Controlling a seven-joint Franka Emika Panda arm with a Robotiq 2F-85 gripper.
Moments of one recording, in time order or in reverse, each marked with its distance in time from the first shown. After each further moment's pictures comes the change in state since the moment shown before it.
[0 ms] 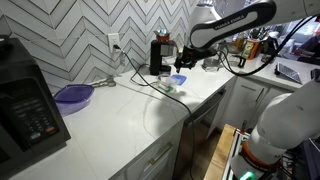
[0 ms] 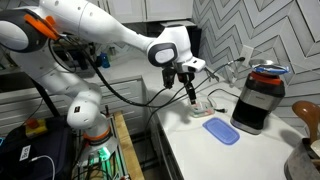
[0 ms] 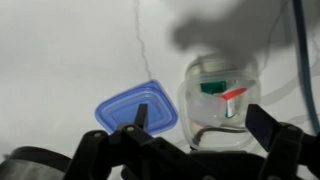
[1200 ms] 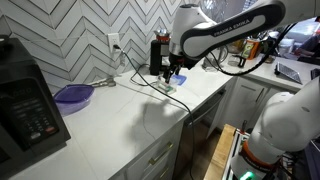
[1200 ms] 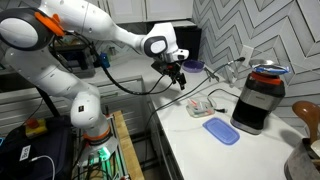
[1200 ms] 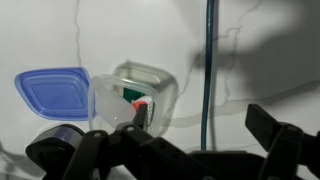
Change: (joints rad) arm 0.145 -0.030 0.139 -0.028 -0.003 -0.048 -0.103
